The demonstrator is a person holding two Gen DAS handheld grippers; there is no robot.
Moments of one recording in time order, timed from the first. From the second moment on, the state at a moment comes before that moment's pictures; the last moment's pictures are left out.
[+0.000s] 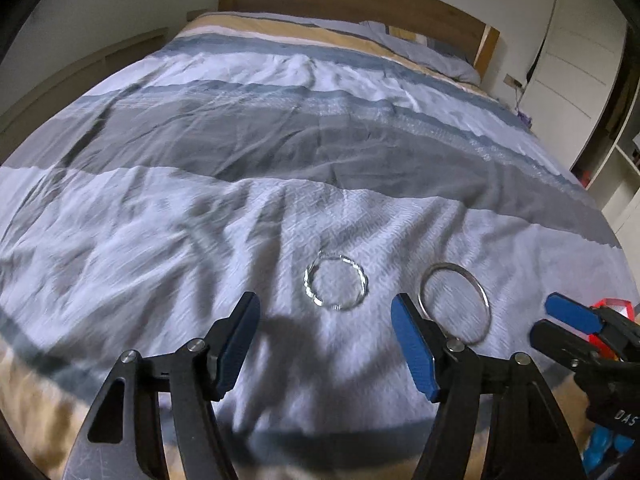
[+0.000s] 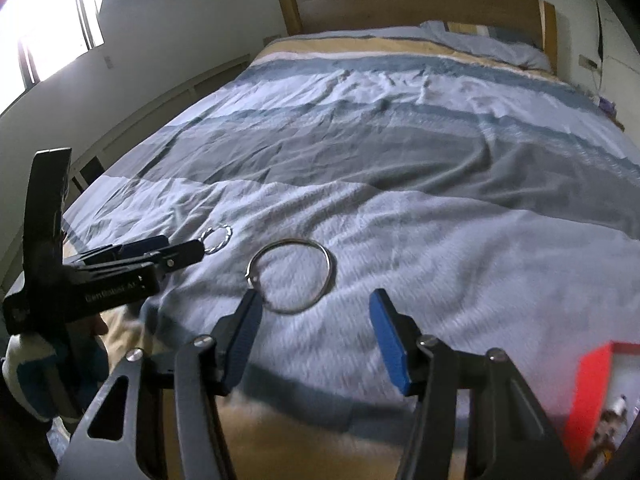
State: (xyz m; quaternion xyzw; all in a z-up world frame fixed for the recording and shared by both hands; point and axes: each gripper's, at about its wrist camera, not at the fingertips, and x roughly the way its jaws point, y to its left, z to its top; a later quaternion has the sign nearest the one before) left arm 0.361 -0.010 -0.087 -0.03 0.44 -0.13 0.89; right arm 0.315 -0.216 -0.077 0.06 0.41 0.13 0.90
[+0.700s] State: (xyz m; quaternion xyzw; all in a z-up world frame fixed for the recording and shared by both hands) left arm 0.387 -0.031 -0.117 0.01 0.44 -0.13 0.89; right arm 0.378 -0.198 -0.129 0.04 0.49 0.12 0.87
